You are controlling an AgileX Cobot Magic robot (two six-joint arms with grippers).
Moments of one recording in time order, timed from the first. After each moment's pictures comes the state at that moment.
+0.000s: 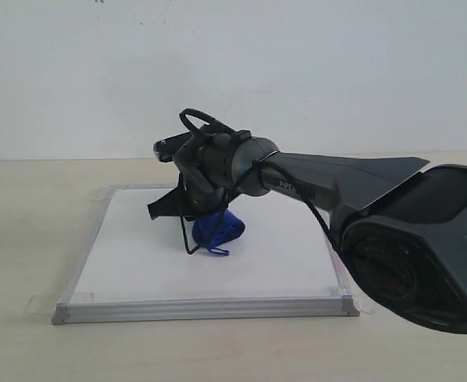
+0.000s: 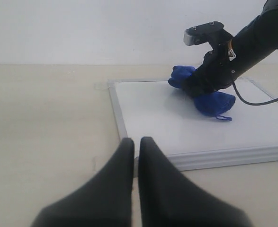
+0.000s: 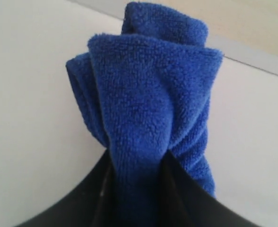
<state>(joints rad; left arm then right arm) -0.02 0.00 0.00 -0.13 0.29 0.06 0.69 2.55 -2.18 -0.40 0.73 0.56</state>
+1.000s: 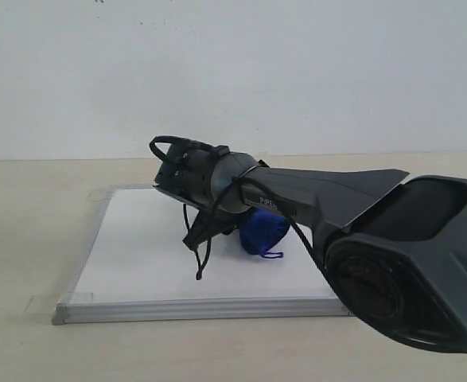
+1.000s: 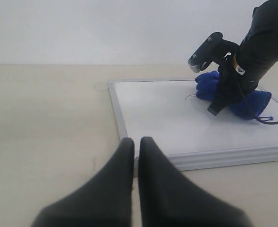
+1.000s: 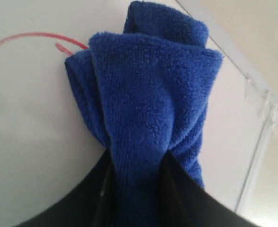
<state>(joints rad) -0.02 0.00 0.00 -0.13 0.29 0.06 0.75 2.56 -2.18 -0.73 1.07 0.38</state>
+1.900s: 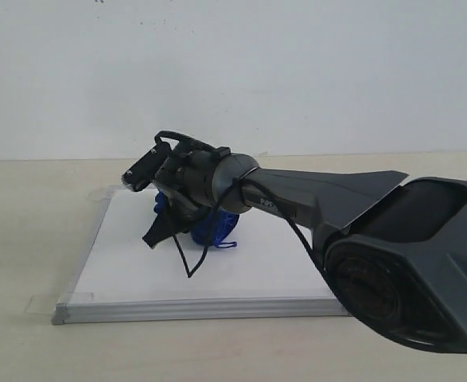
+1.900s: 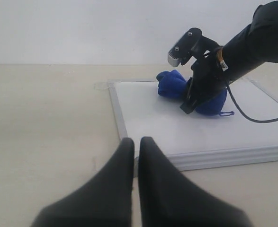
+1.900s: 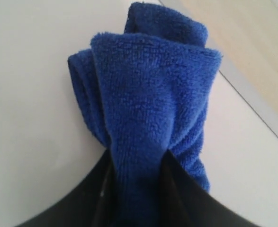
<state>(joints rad) -0.02 0.00 0.00 -0.13 0.29 0.06 0.74 2.58 -2.18 -0.53 0.71 0.23</state>
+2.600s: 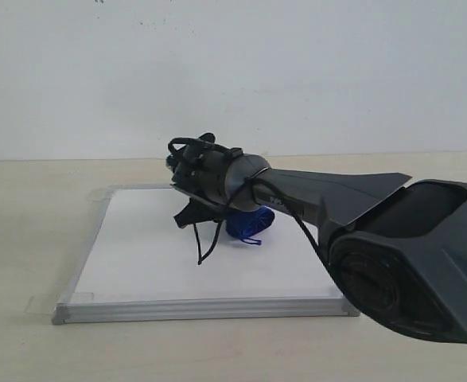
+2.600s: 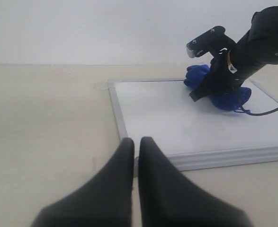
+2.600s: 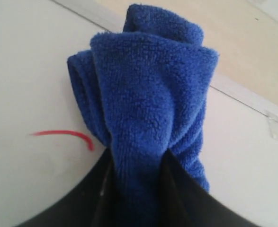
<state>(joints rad) -0.02 0.00 0.00 -0.13 0.29 0.06 0.69 2.62 -2.20 -0.72 0.88 0.63</state>
